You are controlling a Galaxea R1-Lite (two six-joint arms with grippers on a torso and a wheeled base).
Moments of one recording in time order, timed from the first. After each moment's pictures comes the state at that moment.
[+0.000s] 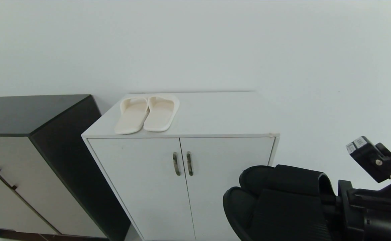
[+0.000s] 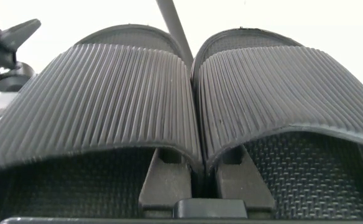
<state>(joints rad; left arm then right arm) 0.00 0.00 0.00 0.00 -0.04 0.00 0.76 1.26 -0.48 -0.54 0.28 0.18</state>
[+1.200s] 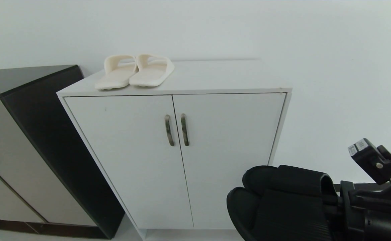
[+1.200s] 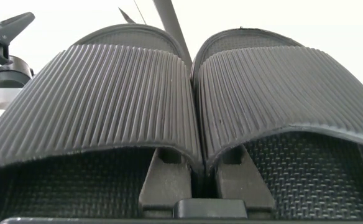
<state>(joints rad) 0.00 0.00 0.00 0.00 -0.04 -0.01 0.75 1.26 -0.45 -0.56 0.28 0.16</state>
